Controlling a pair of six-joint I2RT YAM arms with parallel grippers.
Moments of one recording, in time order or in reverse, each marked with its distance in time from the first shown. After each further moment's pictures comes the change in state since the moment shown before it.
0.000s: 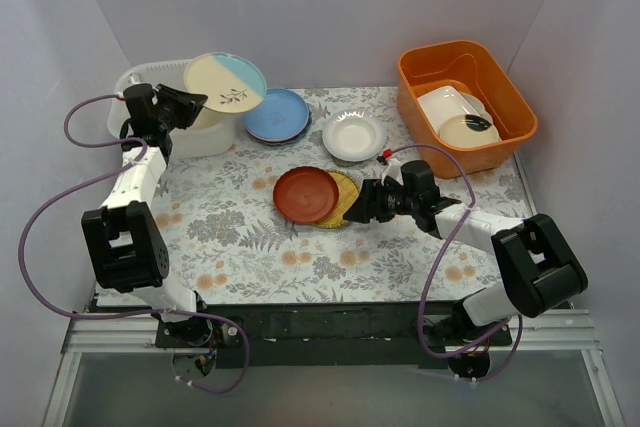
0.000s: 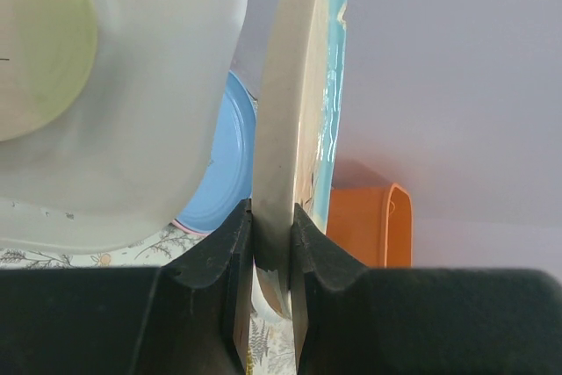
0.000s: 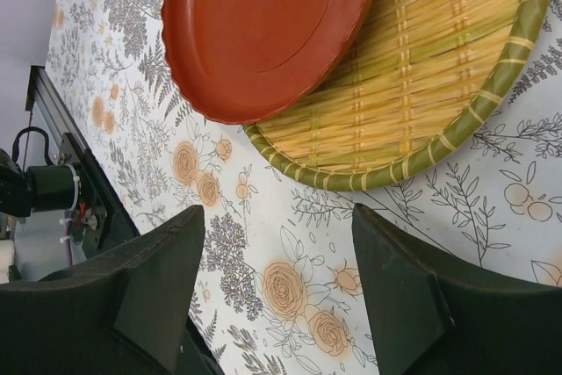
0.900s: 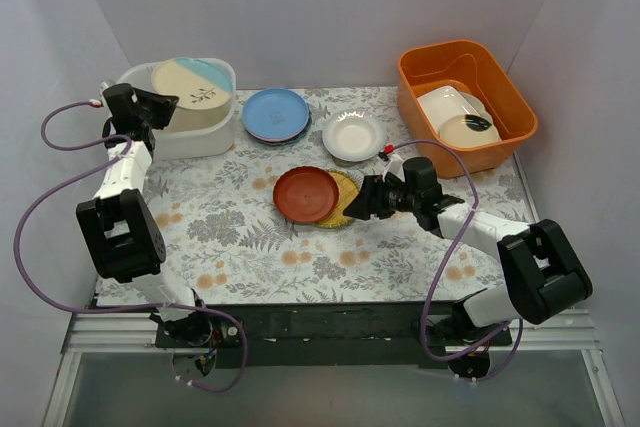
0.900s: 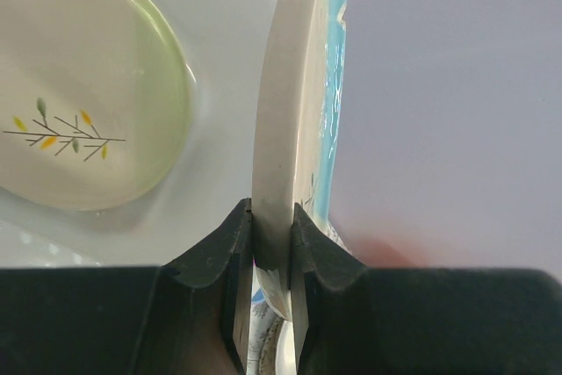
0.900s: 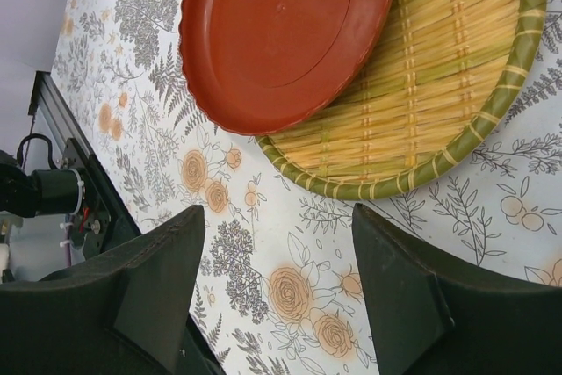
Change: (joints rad) left arm 0.106 0.094 0.079 -0.027 -0.102 0.002; right arm 0.000 -0.040 0.014 -0.016 0.008 -0.009
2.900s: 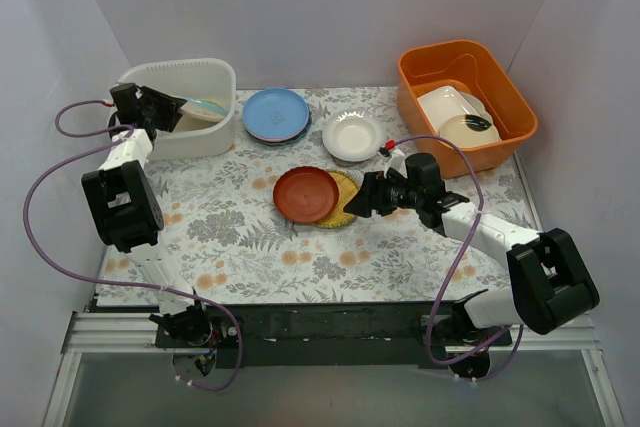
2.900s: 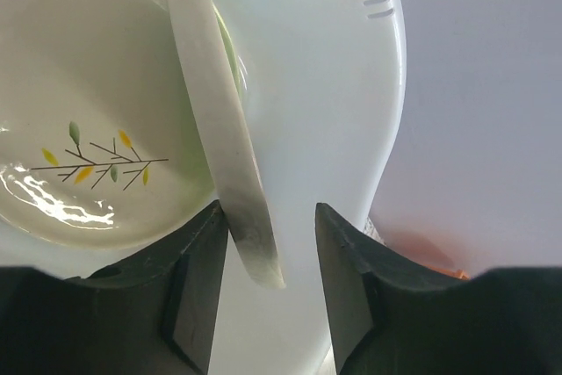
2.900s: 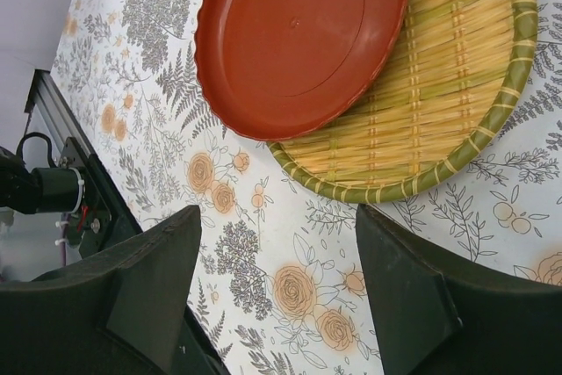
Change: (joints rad) left arm 0.031 0.266 0.170 -0.060 0.089 0.062; right arm 0.000 -0.048 0.041 -0.075 0.008 -0.040
